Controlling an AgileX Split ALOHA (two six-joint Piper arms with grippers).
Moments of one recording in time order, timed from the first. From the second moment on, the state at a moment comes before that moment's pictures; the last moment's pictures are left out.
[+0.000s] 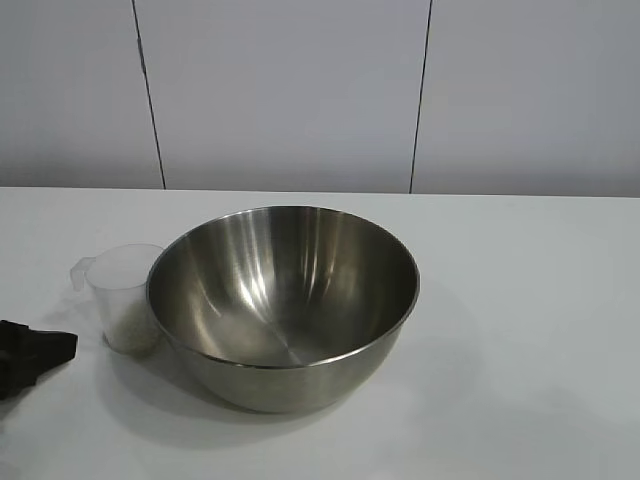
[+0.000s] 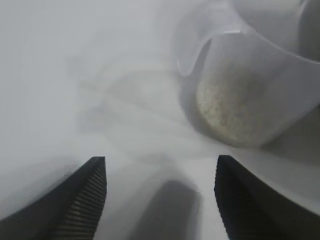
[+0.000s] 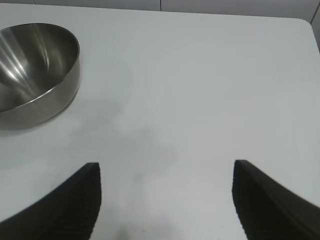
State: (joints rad) left arm 0.06 2.13 -0.36 0.53 -1.16 -0.07; right arm 0.03 -0.02 -0.47 0.05 1.08 -0.11
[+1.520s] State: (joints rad) left arm 0.06 2.14 -0.50 0.56 -1.15 -0.15; right arm 0.03 -0.02 -0.47 0.05 1.08 -0.11
